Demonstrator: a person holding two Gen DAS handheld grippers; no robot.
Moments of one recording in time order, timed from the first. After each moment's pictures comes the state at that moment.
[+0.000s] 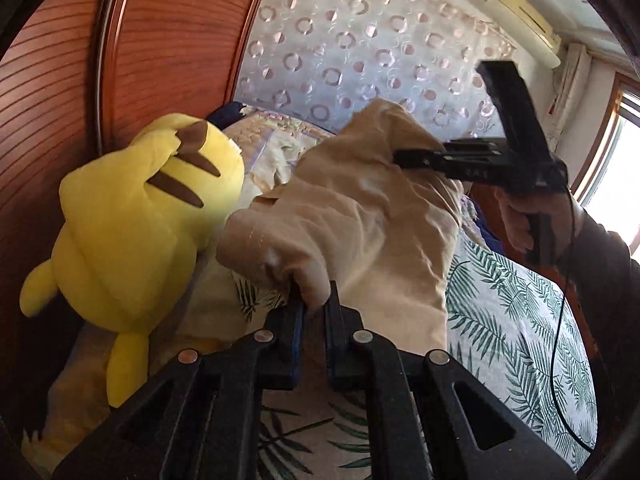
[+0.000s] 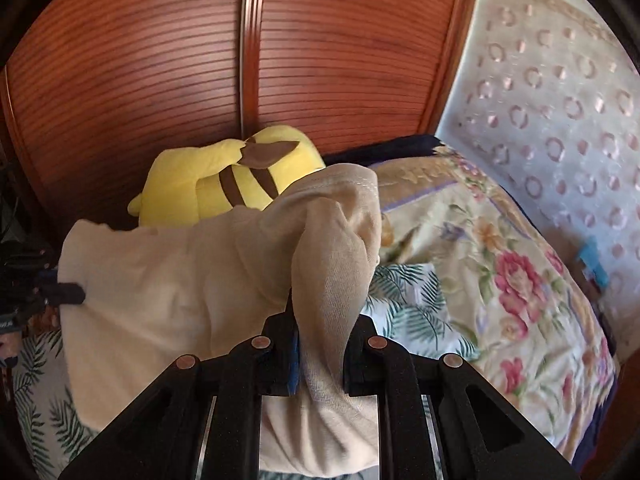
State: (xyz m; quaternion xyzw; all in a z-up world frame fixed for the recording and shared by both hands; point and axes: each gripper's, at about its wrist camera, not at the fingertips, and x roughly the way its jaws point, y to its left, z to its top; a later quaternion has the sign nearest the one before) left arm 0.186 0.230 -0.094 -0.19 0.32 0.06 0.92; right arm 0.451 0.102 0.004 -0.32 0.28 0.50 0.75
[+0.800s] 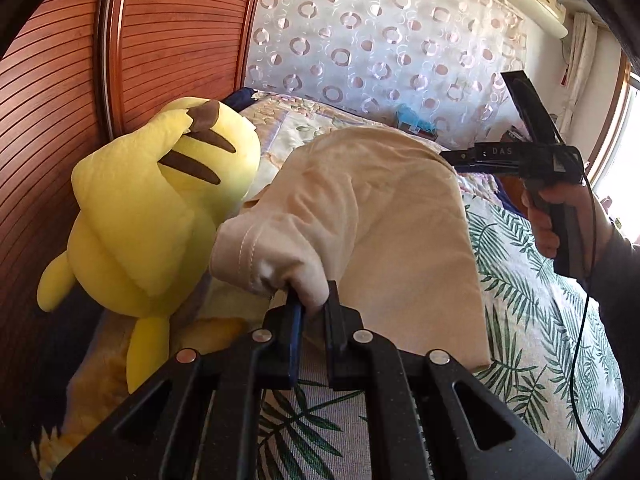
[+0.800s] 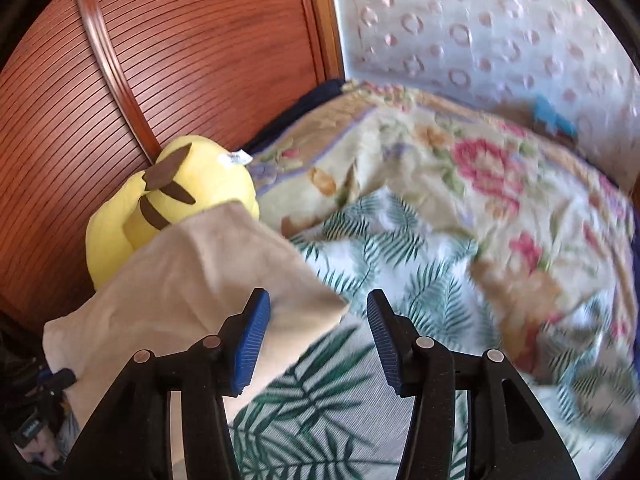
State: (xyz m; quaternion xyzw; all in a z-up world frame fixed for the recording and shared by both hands) left arm 0.168 0.232 -0.112 -0.15 0.36 0.09 0.92; right arm 0.504 0.062 -0.040 -0.12 0.41 0.38 0.82
